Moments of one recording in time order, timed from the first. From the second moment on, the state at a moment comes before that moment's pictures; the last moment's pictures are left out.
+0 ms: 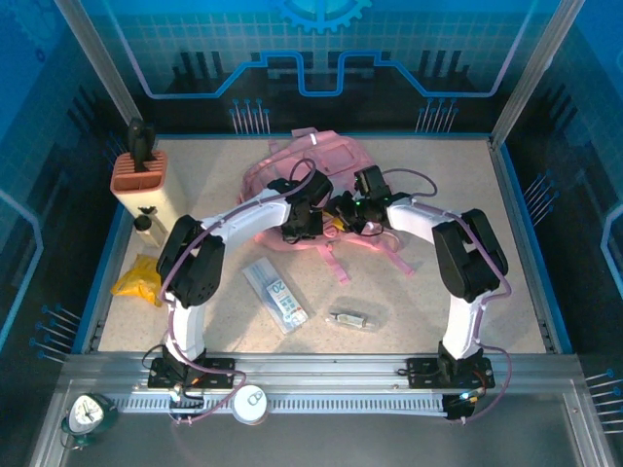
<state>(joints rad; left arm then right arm) -0.62 1.97 1.58 -0.92 -0.05 -0.74 0.42 1.92 1.23 -0.19 -0.44 1.12</state>
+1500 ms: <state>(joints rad) -0.62 1.72 1.37 -0.81 -0.08 -0.73 0.30 1.81 1.23 -0.16 -0.58 1.15</state>
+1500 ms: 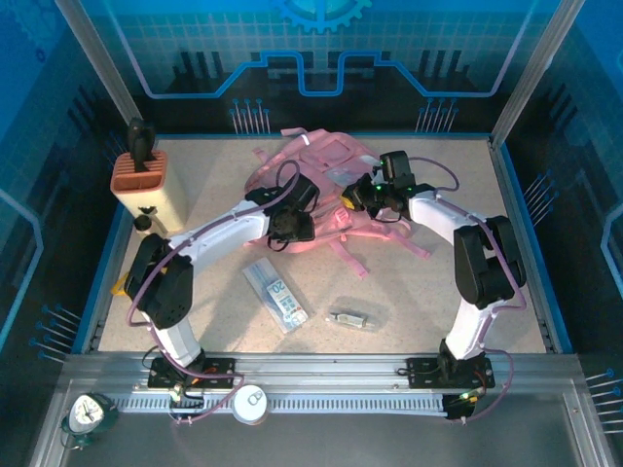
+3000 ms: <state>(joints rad) -0.61 1.85 1.46 -0.53 -0.07 -0.59 0.29 1.80 1.22 0.00 -0.56 1.29</state>
